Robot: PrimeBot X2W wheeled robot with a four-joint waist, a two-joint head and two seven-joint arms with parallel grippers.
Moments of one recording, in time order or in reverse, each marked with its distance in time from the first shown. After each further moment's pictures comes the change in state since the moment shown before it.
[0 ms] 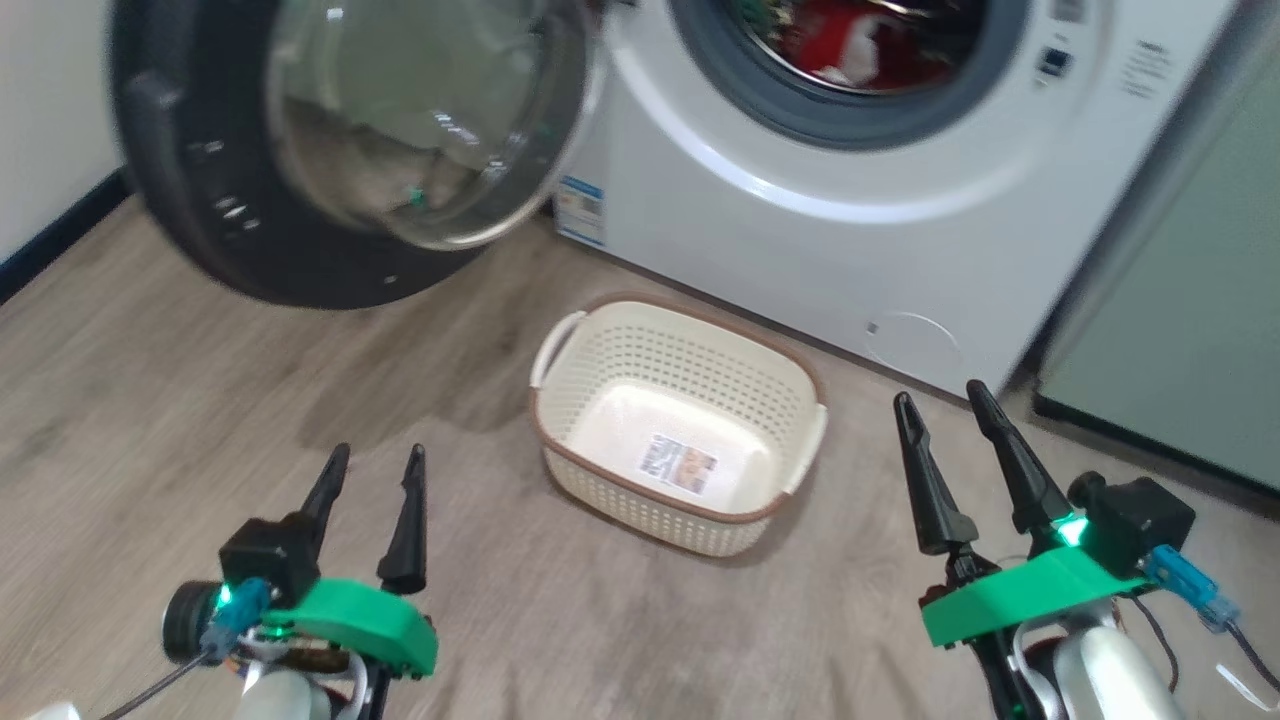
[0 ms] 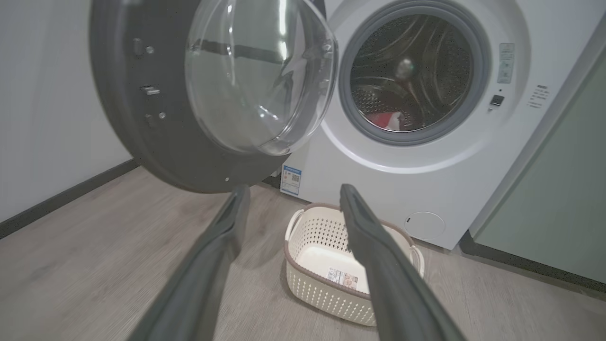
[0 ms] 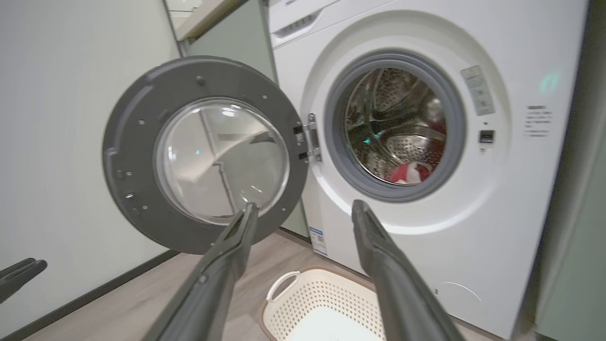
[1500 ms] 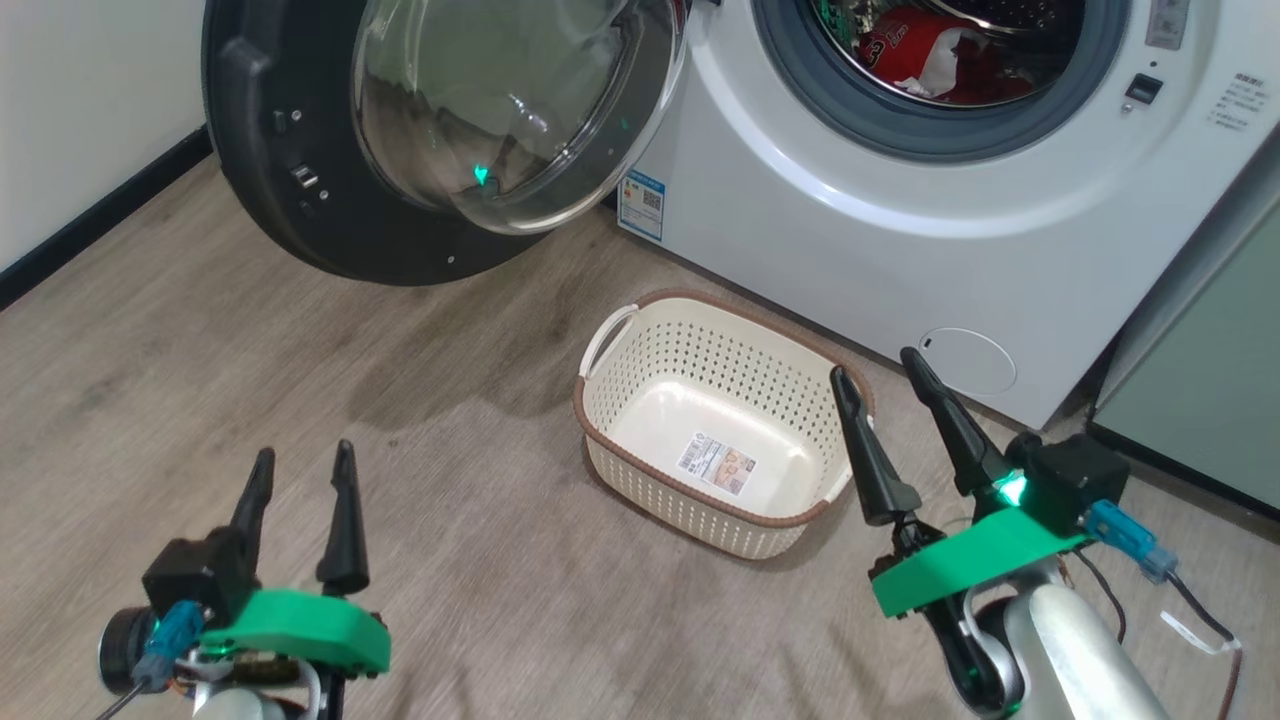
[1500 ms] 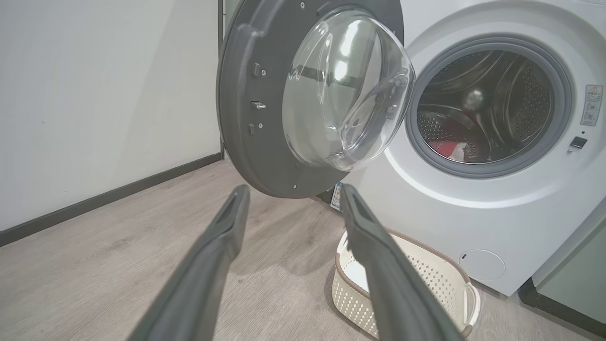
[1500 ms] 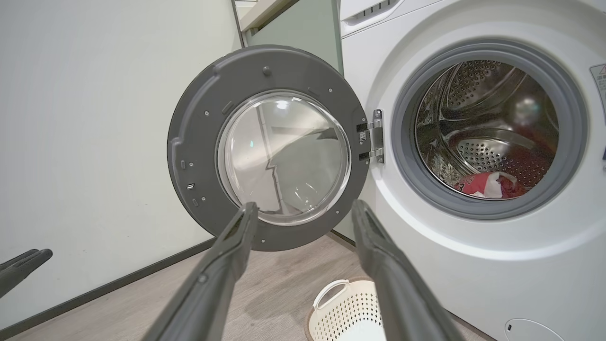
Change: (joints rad) left arm 0.056 0.000 0.091 -0.099 -0.013 0.049 0.000; right arm -0.101 0.000 0.100 0.066 0.017 0.000 0.000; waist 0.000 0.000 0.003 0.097
